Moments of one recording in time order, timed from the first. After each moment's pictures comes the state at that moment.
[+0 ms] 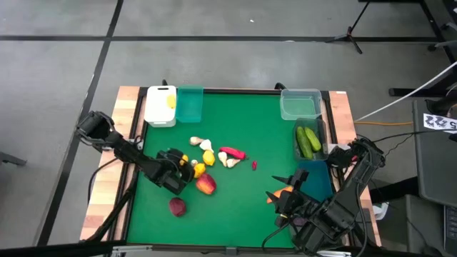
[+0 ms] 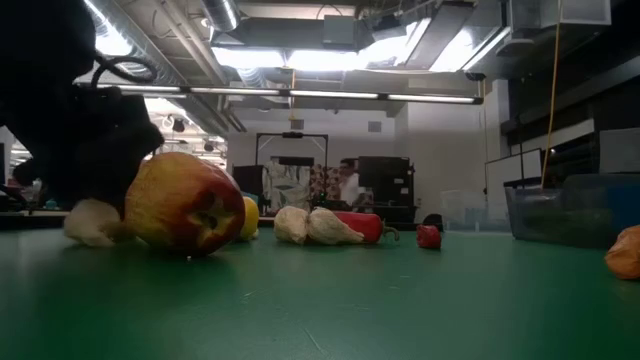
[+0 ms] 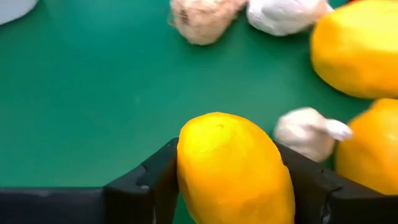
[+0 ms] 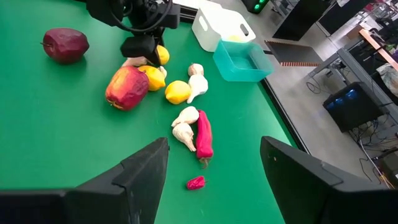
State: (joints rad) left arm -0.52 1.55 0.62 -0.59 -0.74 -1.60; right arm 0.86 1.85 1.95 -1.56 1.00 0.97
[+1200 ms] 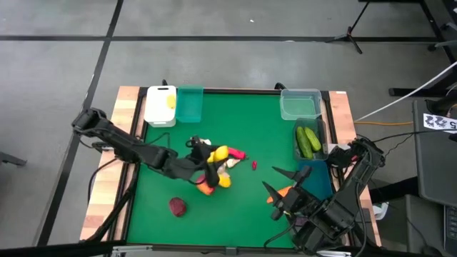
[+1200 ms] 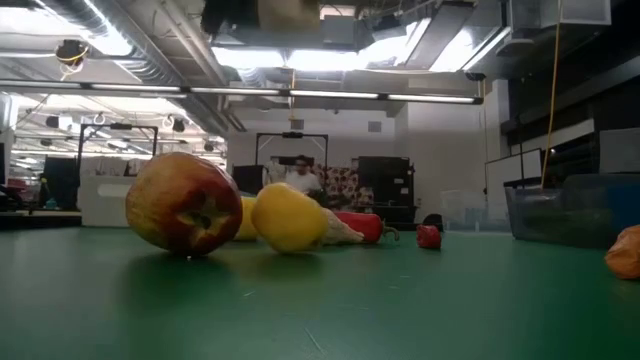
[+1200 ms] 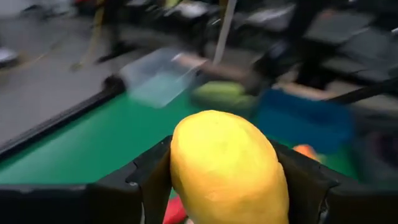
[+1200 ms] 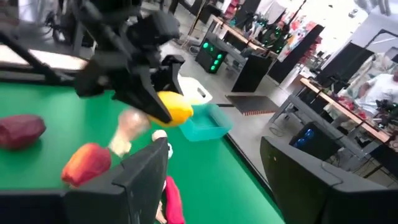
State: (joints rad) left arm -0.39 1.44 0.97 0.11 -0.83 -0.36; right arm 0.86 1.85 1.94 -1.57 1.33 1.06
